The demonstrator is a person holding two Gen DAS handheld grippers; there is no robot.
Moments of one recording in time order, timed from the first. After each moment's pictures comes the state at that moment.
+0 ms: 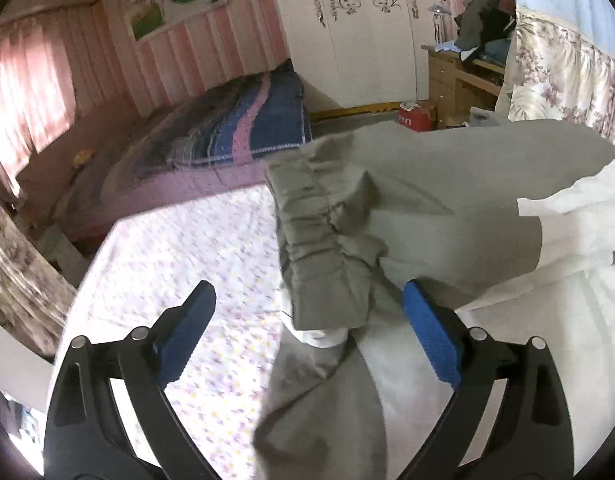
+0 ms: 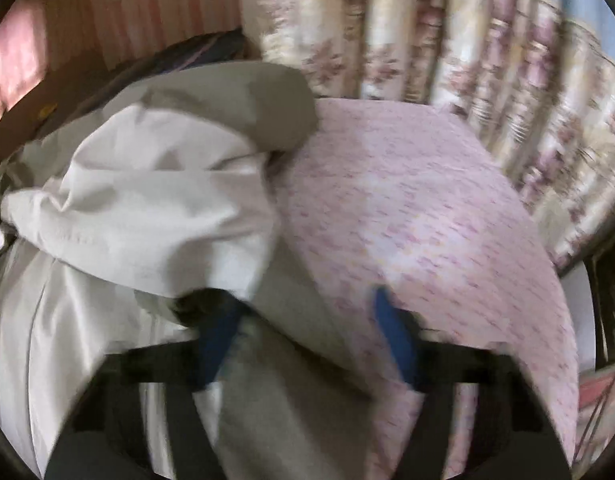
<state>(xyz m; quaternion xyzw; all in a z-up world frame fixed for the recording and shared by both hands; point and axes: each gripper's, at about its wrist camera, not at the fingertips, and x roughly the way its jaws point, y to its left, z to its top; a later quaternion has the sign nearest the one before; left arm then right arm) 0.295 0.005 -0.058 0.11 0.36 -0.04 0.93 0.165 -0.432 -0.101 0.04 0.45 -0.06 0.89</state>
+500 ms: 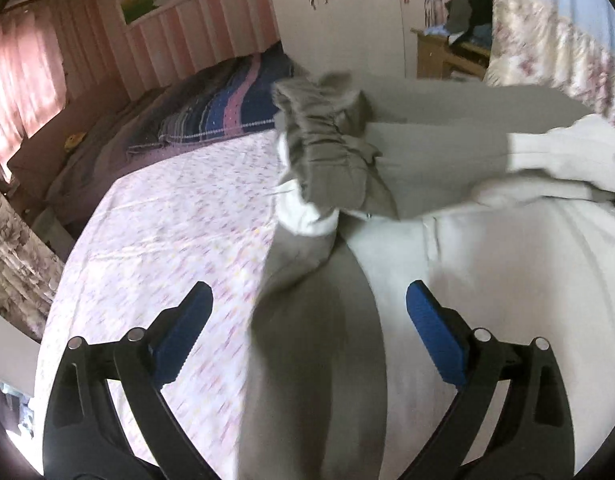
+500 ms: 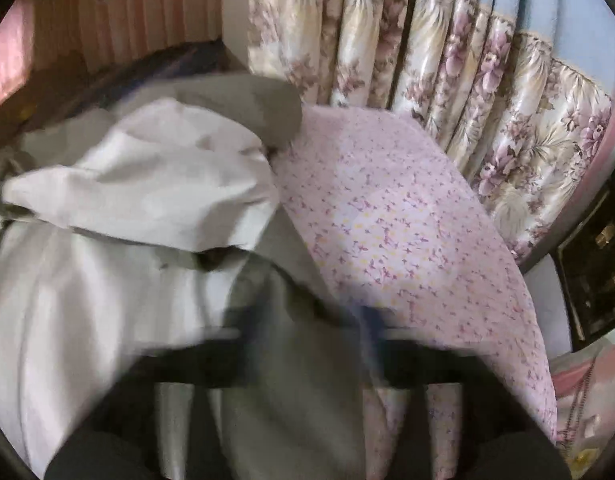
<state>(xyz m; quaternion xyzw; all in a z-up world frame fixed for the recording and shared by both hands) 0.217 0.029 -0.072 0.11 0.38 -0.06 0.92 0.083 -0.413 -0.069 0.03 0.41 -0.12 0.90</state>
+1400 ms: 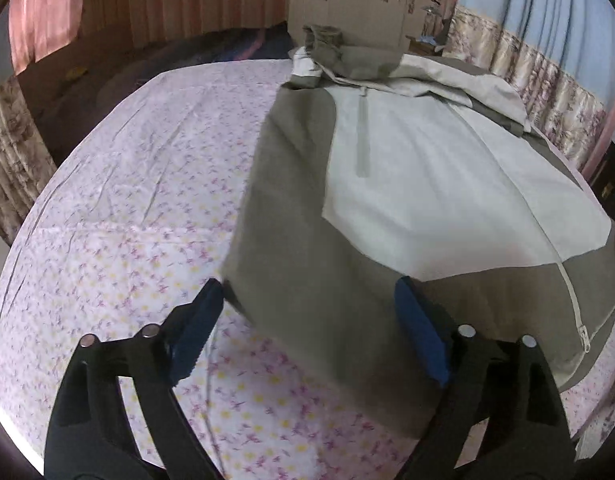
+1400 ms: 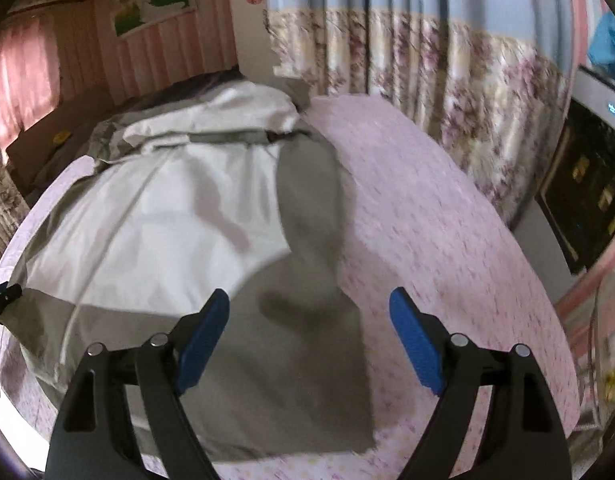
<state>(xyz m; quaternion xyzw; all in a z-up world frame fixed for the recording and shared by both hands) -0.025 0.089 -0.095 0.01 0.42 -0.09 0.91 -0.157 -0.380 -0.065 0.08 0.38 -0.11 0.91</state>
